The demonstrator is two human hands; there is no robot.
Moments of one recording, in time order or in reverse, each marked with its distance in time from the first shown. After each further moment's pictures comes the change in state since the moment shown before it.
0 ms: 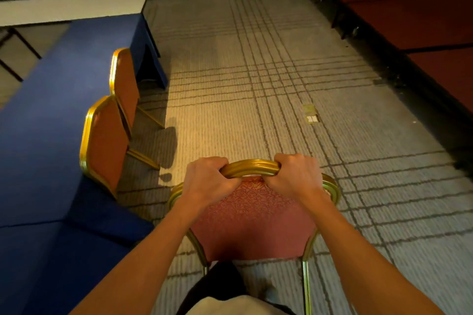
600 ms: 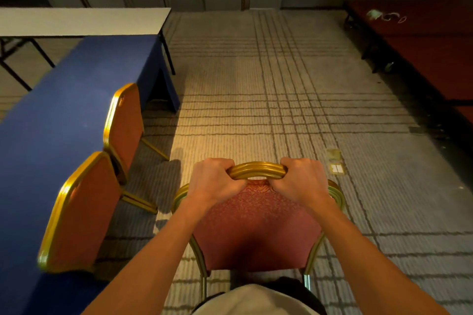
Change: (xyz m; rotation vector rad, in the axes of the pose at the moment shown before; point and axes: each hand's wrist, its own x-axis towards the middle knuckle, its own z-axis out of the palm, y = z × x) left_hand 0.360 -0.128 0.017 -0.016 0.050 -0.083; right_hand 0.397 -0.002 0.023 0.033 0.052 -0.047
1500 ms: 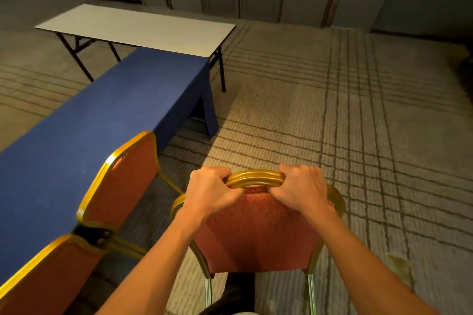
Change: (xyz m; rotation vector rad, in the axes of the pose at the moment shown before) left_hand 0.437 -0.151 0.047 0.109 0.191 -0.314; right_hand 0.532 -0.008 0.063 -0.039 -0.123 -0.337
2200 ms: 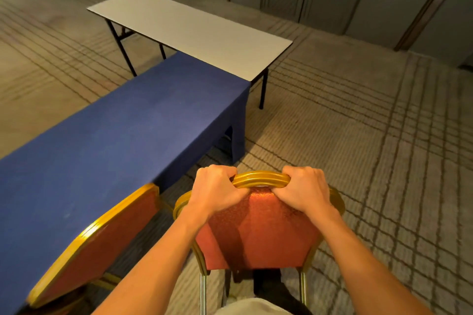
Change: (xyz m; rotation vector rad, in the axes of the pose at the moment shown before) left_hand 0.333 -0.116 0.029 0.033 0.036 -0.243; right_hand 0.416 -0.018 0.049 0.038 -0.105 -0.230
